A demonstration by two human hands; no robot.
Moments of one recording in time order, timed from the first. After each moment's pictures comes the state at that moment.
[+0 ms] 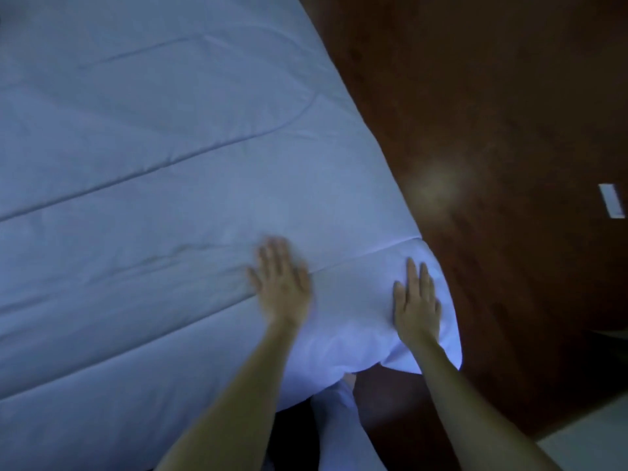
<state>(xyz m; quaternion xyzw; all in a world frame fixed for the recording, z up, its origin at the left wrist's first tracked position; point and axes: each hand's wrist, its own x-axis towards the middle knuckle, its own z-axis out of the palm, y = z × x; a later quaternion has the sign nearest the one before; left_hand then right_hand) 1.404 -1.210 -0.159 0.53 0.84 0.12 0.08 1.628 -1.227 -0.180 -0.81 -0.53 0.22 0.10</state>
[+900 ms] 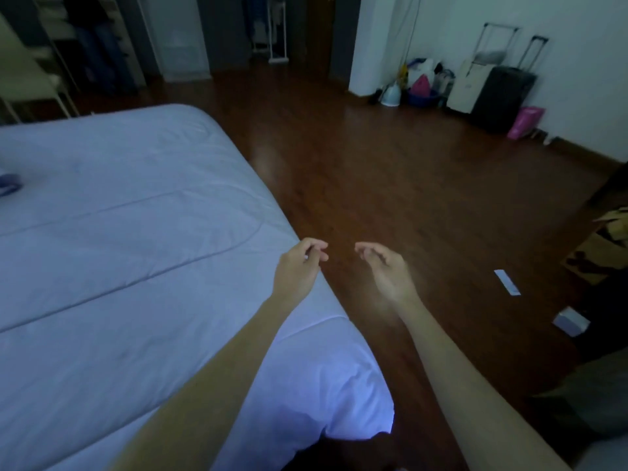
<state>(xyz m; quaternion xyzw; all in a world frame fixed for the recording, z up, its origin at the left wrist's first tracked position) 1.513 -1.152 0.087 0.59 0.56 0.42 0.39 1.691 -1.164 0.081 -0.61 -0.57 0.33 0.44</state>
